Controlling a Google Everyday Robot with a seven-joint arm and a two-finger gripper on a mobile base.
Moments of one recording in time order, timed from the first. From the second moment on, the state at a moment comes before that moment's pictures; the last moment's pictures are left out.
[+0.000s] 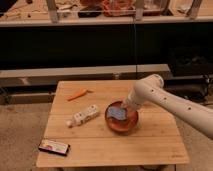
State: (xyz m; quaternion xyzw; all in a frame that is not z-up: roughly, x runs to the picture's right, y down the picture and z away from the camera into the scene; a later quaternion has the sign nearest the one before) arm 0.125 0.122 0.812 -0.18 -0.22 -0.36 0.89
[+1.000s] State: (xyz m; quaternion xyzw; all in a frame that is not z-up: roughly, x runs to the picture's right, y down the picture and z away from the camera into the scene) arm 0.127 0.120 0.812 -0.18 -0.22 -0.35 0.89
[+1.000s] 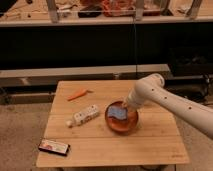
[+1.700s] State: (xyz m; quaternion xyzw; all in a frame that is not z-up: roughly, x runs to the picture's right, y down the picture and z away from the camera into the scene) arm 0.128 0.118 0.812 -0.19 -0.22 -0.34 0.89
